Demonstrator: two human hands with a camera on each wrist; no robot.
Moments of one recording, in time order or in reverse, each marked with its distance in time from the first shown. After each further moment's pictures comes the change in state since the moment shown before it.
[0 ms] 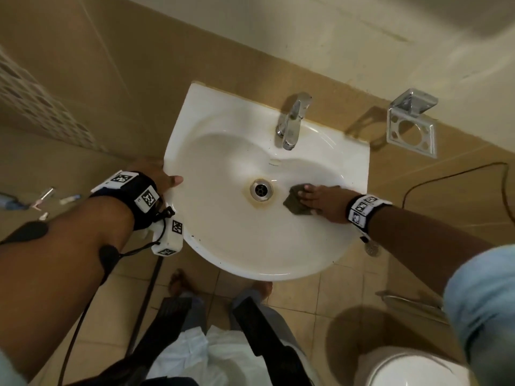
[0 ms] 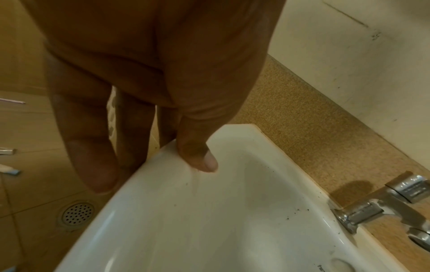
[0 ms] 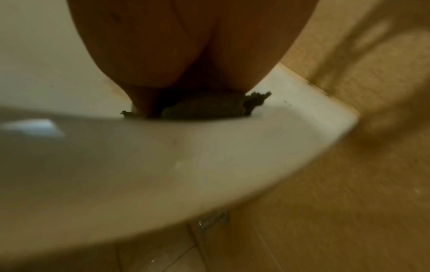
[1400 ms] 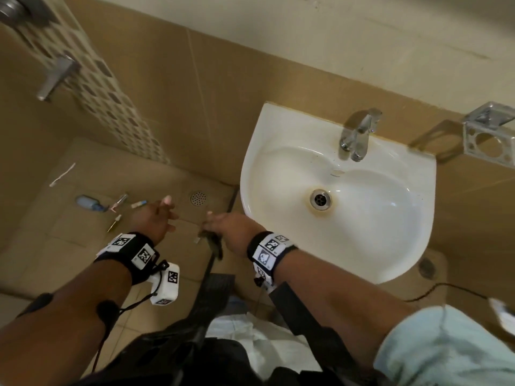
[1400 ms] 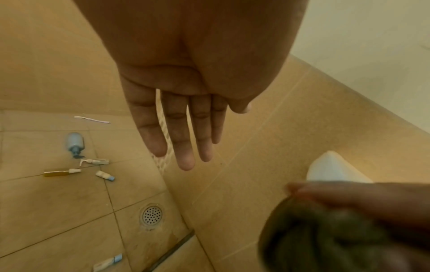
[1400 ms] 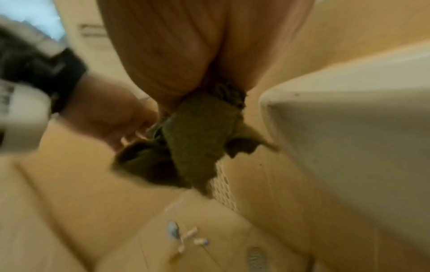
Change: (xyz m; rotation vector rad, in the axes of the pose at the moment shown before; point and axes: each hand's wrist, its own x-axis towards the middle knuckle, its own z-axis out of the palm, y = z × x) left_hand -0.056 -0.159 -0.079 -0.396 0.089 -0.003; right_hand 0.101 -0.325 -0.158 0.618 0.439 -0.363
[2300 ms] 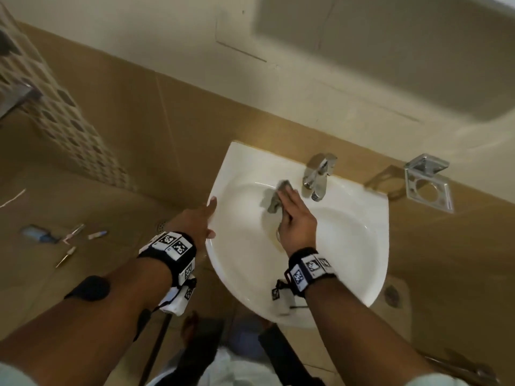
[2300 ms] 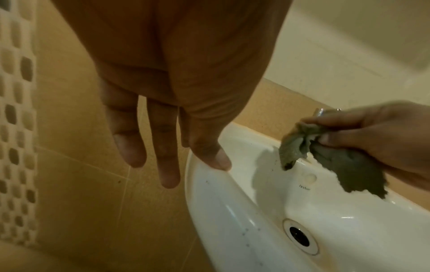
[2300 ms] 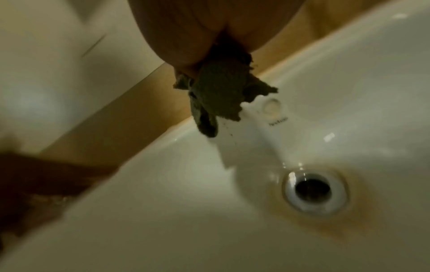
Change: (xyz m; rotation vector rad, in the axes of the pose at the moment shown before) left_hand -0.001 0.136 0.104 0.898 -0.267 0.399; right_hand -0.086 0.130 -0.083 0.130 1.050 0.393
